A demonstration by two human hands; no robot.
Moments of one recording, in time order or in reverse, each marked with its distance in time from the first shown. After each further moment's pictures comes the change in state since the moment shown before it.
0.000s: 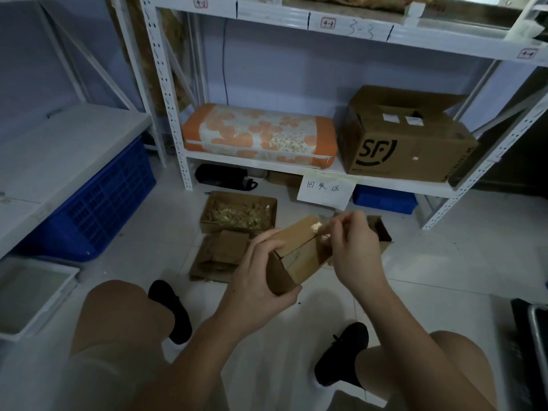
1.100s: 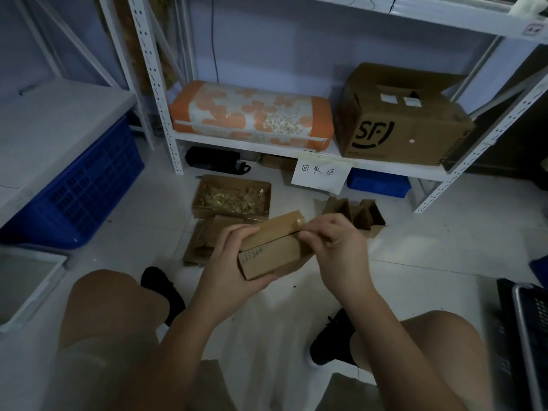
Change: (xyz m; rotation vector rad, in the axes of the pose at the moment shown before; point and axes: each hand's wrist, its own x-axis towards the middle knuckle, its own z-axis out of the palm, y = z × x) left_hand -0.008 -0.039 -0.021 -0.006 -0.015 -0.163; right_hand -0.023 0.013 0.023 -0.045 -0.040 -0.205
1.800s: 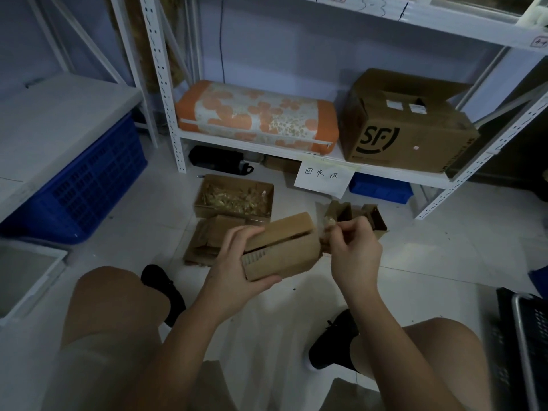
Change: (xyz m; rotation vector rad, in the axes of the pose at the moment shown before) left_hand 0.001 -0.013 0.000 -0.047 -0.011 -0.017; right_hand 0.005 -0.003 0.004 0.254 0.219 0.372
